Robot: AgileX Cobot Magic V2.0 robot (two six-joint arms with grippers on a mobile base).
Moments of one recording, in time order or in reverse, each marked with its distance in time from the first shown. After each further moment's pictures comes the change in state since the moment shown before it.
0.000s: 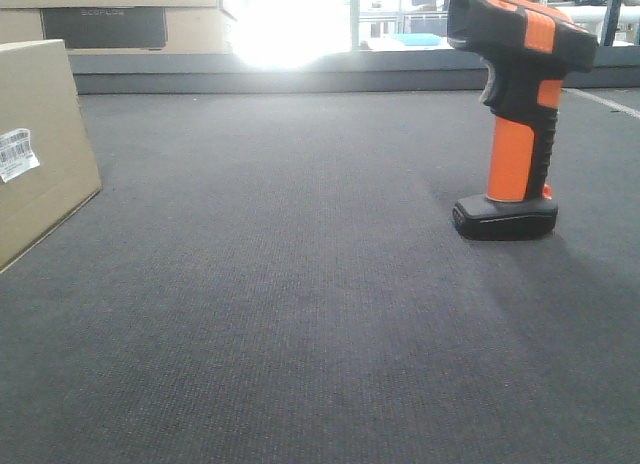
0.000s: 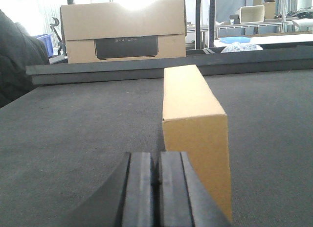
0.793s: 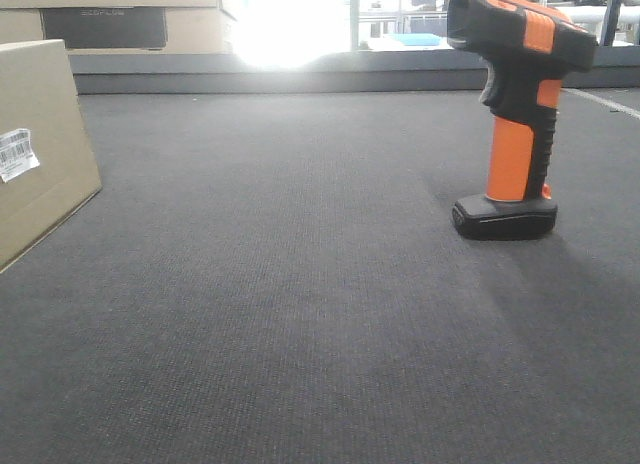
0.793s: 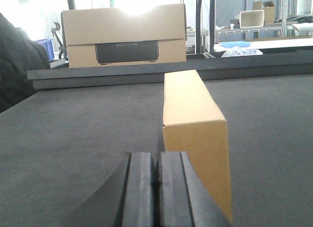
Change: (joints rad) left arm 0.000 0.000 0.000 0.000 -0.023 0.000; right arm 0.000 0.000 0.000 0.000 -0.036 0.000
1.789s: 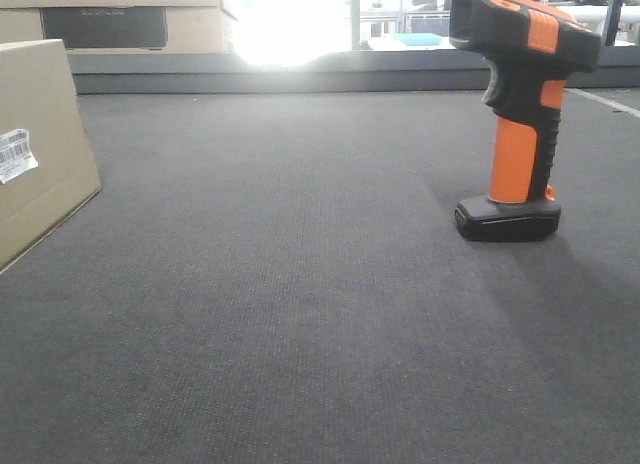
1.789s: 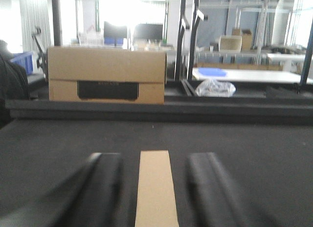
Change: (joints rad) left arm 0.000 0.243 -0.599 -0.122 0.367 -0.005; right arm 0.000 0.292 -0.593 0.012 0.333 0.000
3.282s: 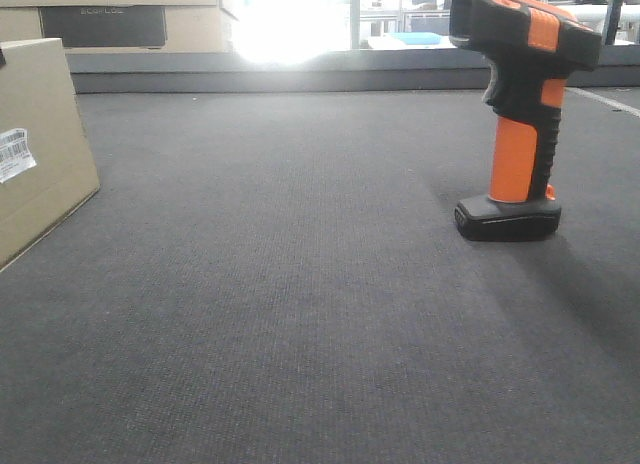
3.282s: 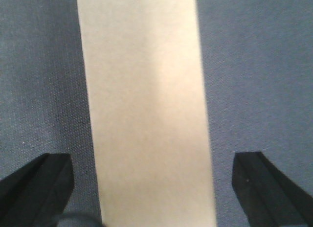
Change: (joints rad) left arm -0.059 1.369 -0.914 0.119 0.856 -0.023; right arm 0.328 0.378 0.000 -0.040 -0.043 0.000
